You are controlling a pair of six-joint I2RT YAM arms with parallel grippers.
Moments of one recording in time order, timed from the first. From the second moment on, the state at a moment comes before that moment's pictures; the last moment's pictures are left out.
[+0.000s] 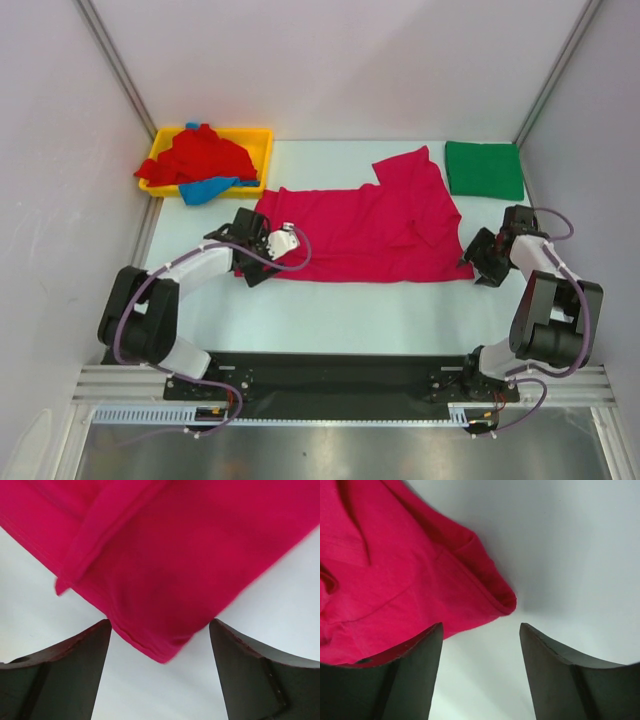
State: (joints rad) left arm -0.35 1.49 0.83 -0.44 0.01 0.76; right arm -0.27 1.46 0.86 -0.59 -0.17 0.42
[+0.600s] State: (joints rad) left arm -0.34 1.45 0.76 -0.44 -0.03 0.85; right arm -0.43 1.35 0.81 -0.64 -0.20 0.45
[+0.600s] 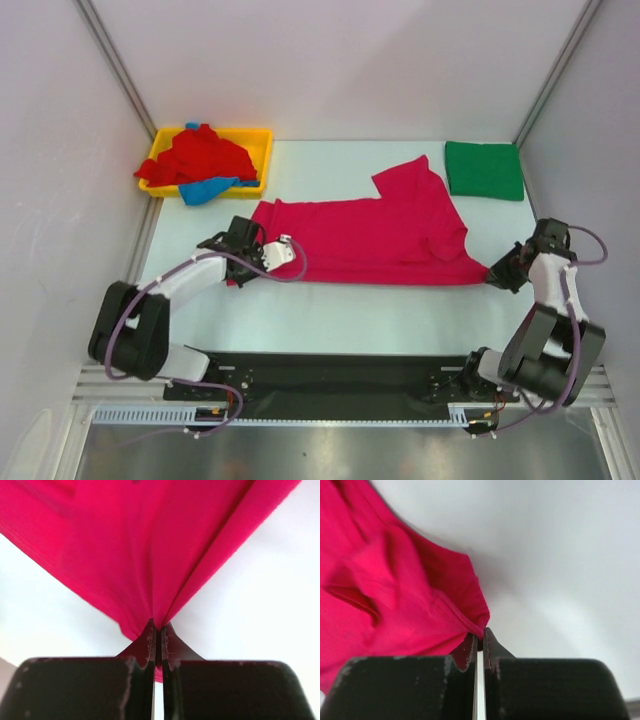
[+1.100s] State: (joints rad) left arm -0.35 1.30 0.66 -0.84 0.06 0.81; right arm -0.34 1.18 0.79 -0.94 -0.12 0.55
